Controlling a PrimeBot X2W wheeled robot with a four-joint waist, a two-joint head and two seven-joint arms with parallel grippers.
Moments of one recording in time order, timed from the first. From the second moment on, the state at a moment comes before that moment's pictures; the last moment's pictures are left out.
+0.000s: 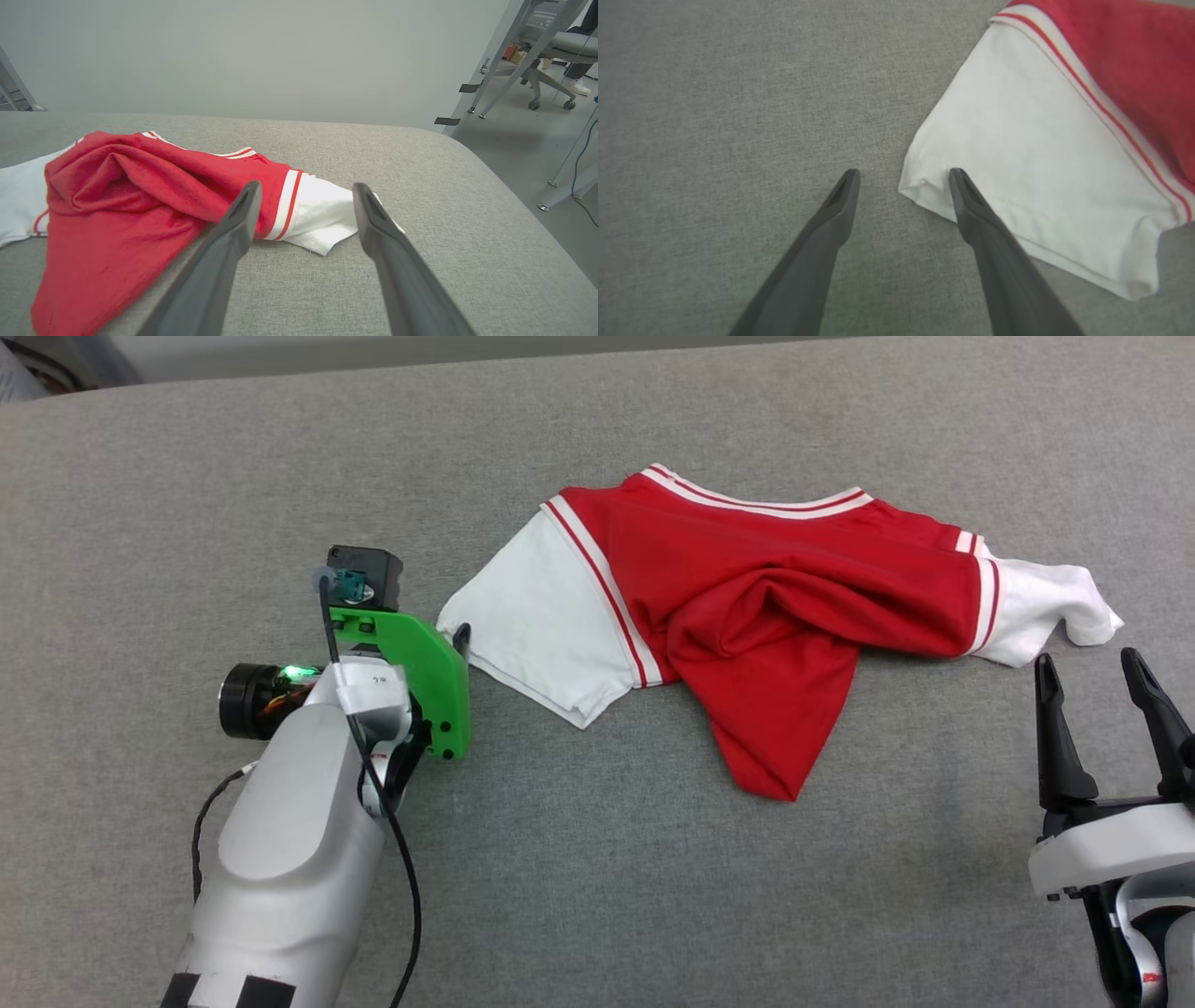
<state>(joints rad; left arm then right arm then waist) -0.62 0.14 -0.22 0.56 -0.29 -0.02 0.37 -0.06 -0.13 -0.12 -0.13 0.11 0.13 -0.06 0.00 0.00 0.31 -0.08</state>
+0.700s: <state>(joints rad) -0.62 0.21 -0.21 0.65 -0.32 -0.06 0.27 -0.07 -0.13 -0.13 -0.06 0.11 0.13 -0.08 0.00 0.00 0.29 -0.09</state>
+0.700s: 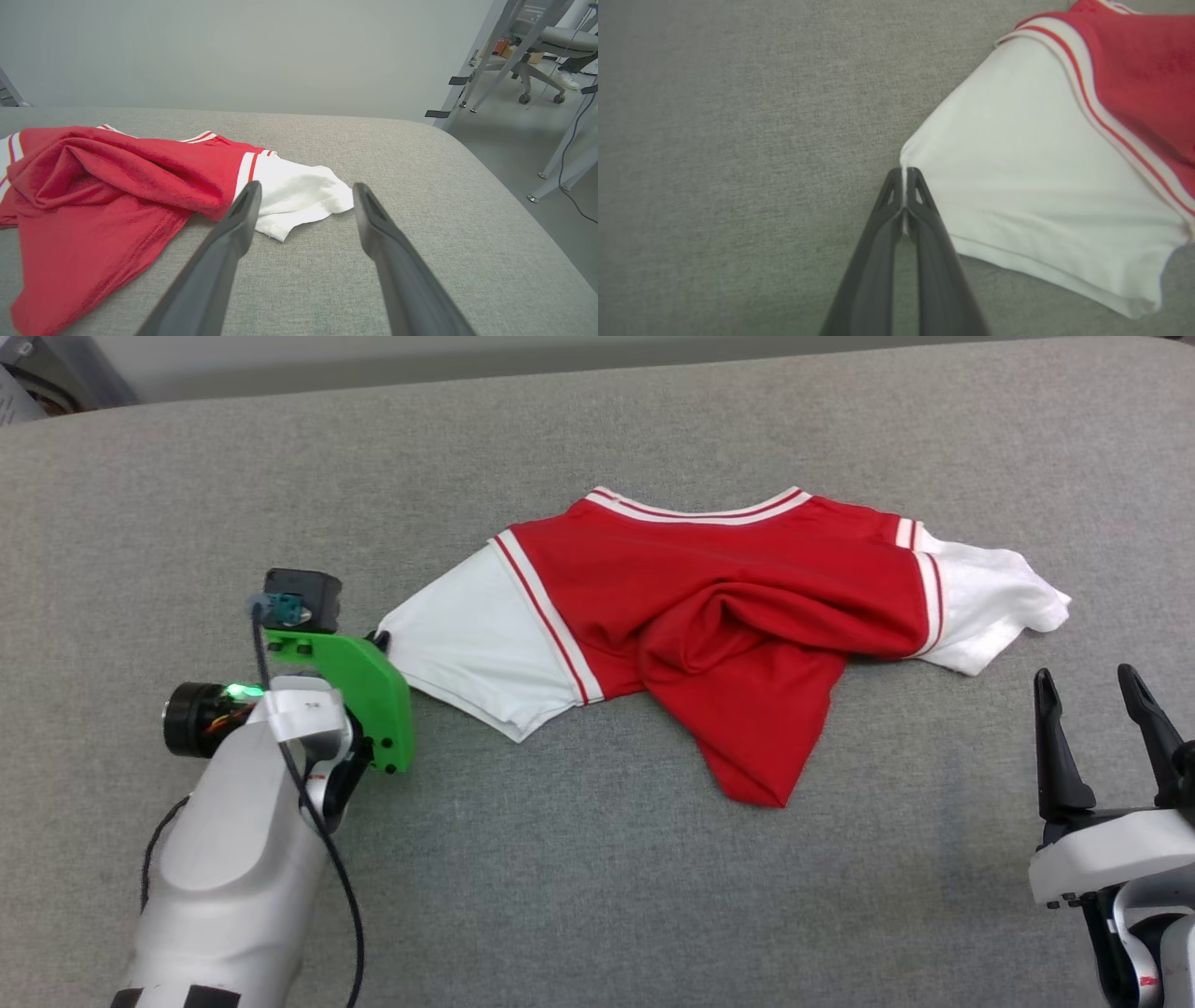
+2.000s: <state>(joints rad) -0.18 0.15 -0.25 0.12 -0.33 -0.07 -0.25 -0.15 -0.44 0.35 -0.07 0.38 0.13 0.55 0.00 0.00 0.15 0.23</state>
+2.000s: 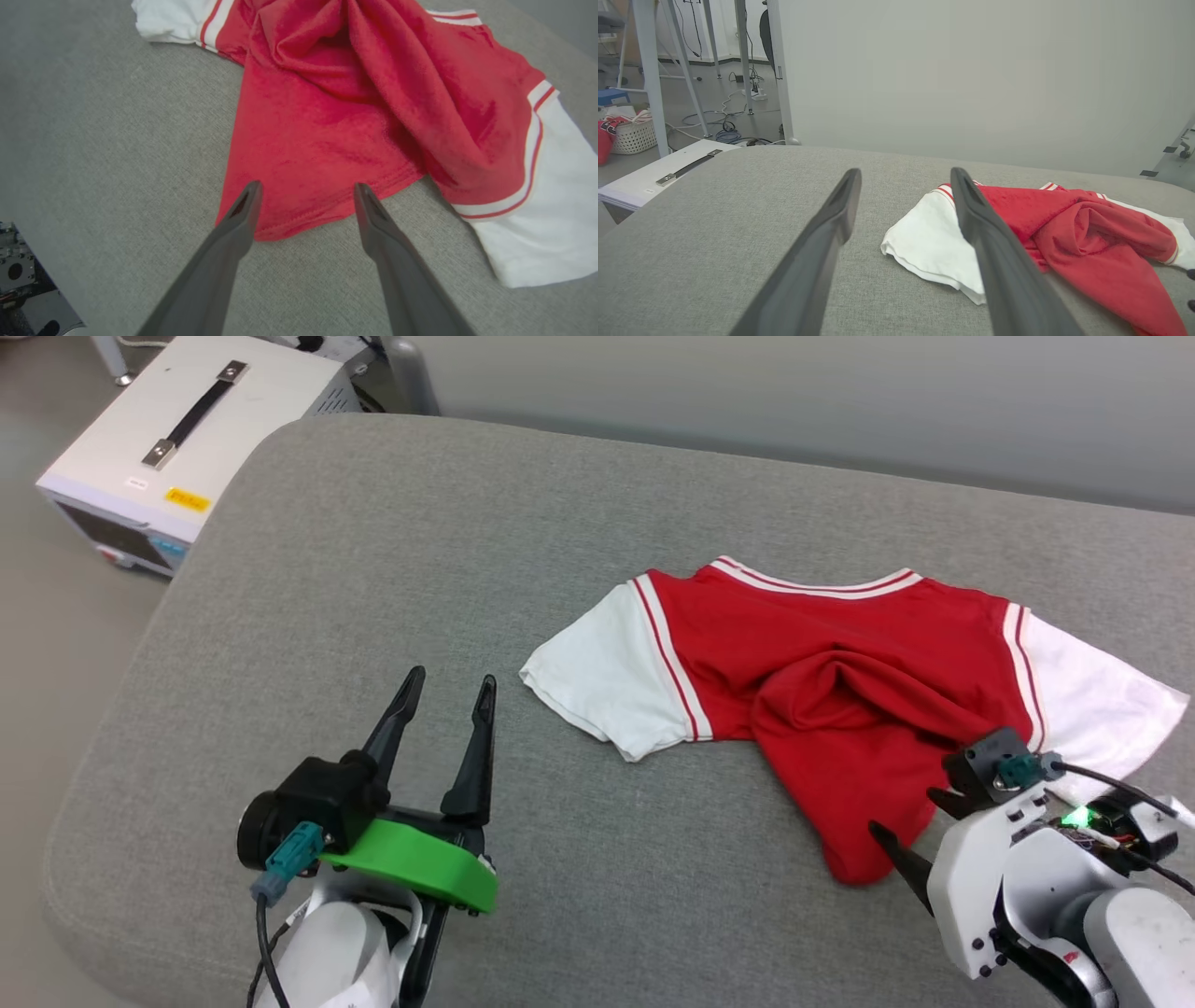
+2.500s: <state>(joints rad) -0.18 0.12 -0.23 0.16 -0.31 -0.08 -0.26 -0.33 -0.51 0.55 0.24 0.58 0.13 0.67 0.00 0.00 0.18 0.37</state>
